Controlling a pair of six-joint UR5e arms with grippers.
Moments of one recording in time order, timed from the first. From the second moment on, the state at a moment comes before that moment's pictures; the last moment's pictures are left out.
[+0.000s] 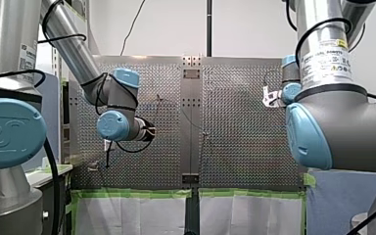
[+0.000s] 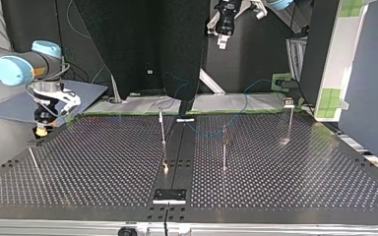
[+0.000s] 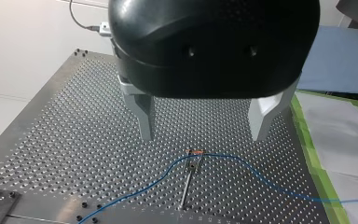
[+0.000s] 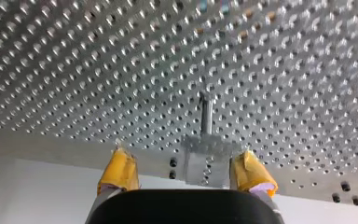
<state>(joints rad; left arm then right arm) -0.71 -1.65 -2.45 -2.32 -2.09 -1.72 1.67 -1.18 1.64 -0.40 1.60 1.46</state>
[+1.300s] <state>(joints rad) -0.70 -1.65 -2.42 -2.24 -2.24 -1.77 2.01 -1.03 1.76 -0.59 1.91 1.47</state>
